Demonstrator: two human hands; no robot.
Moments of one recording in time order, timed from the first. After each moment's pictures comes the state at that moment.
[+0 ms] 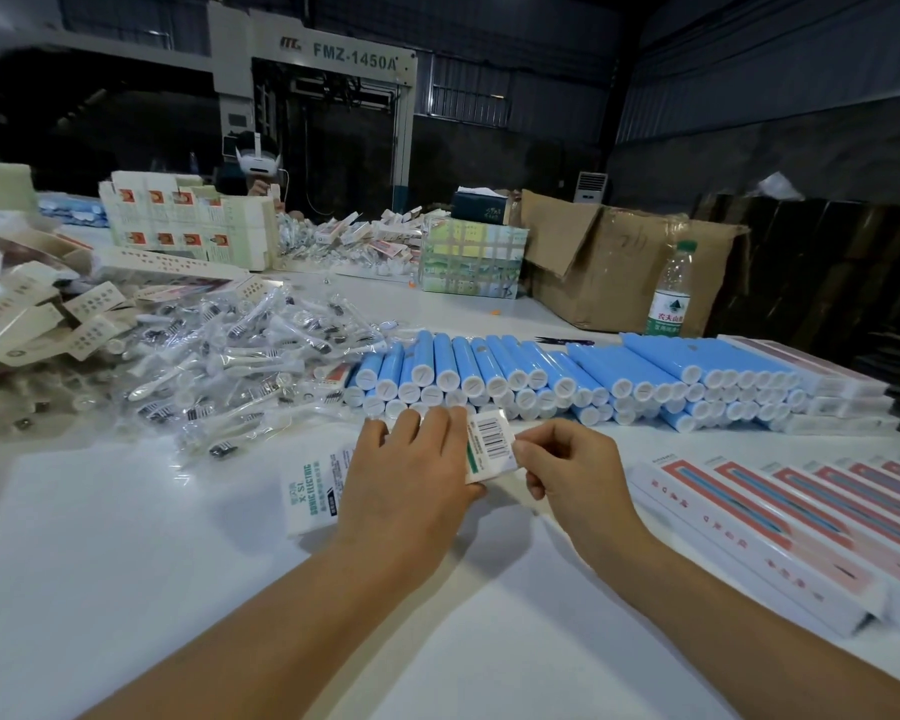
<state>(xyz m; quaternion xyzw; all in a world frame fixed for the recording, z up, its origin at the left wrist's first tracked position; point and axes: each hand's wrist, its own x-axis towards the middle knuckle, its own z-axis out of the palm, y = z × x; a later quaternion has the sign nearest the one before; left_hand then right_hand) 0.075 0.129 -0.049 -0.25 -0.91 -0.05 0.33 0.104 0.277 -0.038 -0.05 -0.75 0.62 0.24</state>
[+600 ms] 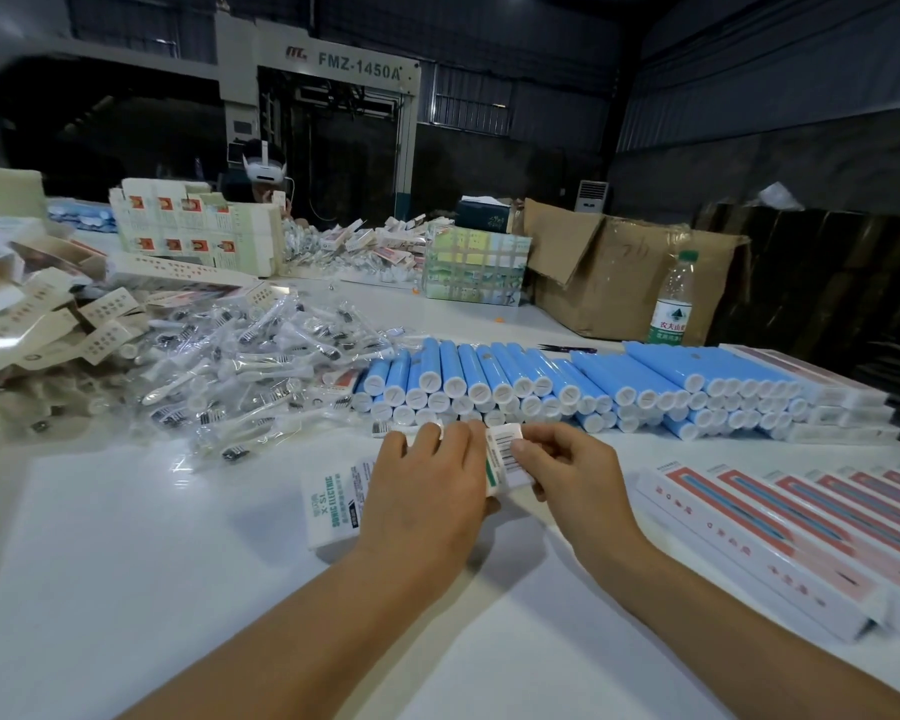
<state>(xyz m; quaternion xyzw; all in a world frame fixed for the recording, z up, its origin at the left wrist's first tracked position) 0.083 0.130 -0.042 -0.25 -0.91 0.00 0.32 0.106 0.271 -0.038 -0.04 -0.76 0.59 0.26</state>
